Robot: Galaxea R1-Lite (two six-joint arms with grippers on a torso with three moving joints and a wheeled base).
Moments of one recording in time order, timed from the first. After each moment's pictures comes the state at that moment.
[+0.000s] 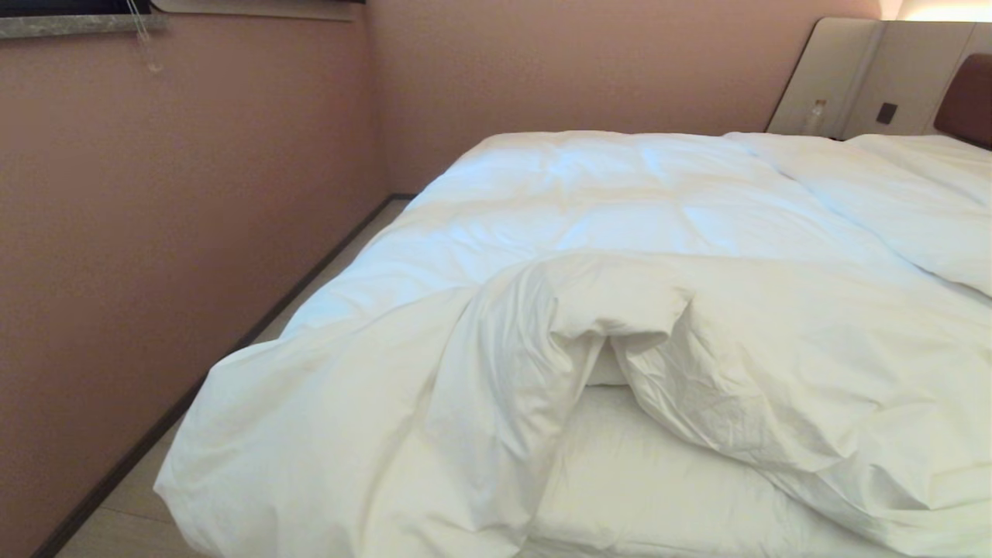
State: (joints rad) left arm 0.00 0.00 -0.07 0.13 -0.06 -0.13; right arm 0.00 0.00 0.00 0.00 0.00 0.00
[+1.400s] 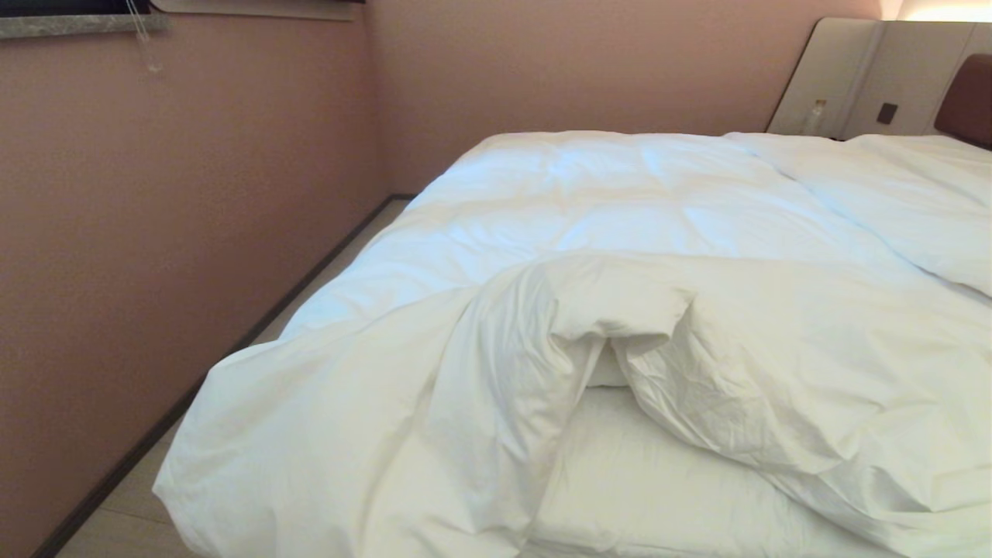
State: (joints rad) left arm 0.00 0.00 0.00 -0.03 -0.05 -0.26; right arm 0.00 0.00 0.00 0.00 0.00 0.00
